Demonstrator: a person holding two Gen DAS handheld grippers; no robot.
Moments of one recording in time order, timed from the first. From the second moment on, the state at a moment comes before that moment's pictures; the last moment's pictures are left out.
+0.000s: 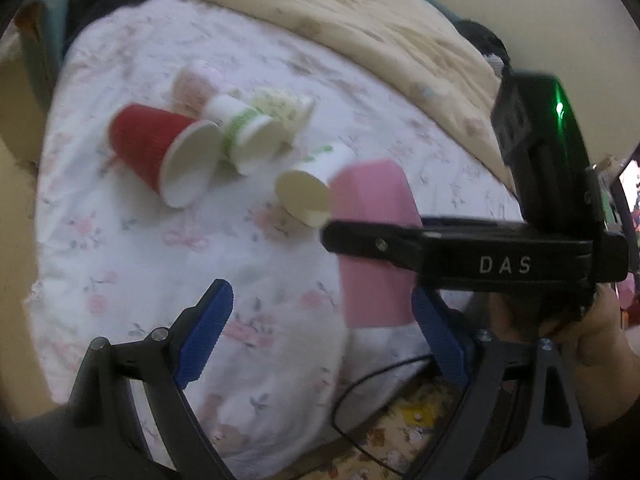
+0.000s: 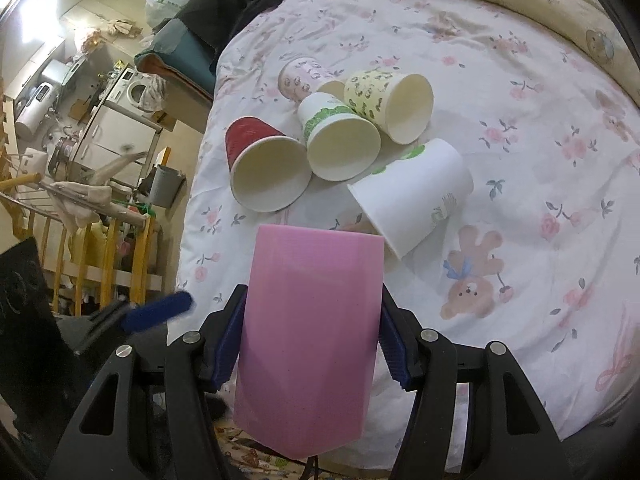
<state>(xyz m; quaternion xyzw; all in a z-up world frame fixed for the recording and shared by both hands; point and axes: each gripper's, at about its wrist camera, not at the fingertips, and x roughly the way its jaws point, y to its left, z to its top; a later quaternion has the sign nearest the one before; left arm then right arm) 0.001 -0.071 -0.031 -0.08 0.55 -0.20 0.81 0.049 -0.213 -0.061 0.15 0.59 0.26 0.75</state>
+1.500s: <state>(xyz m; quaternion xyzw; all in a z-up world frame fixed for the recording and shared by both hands) -0.009 0.027 -0.065 -0.08 0.61 0.03 0.79 0.078 -0.156 -0.049 -0.06 0.55 0.23 0.80</state>
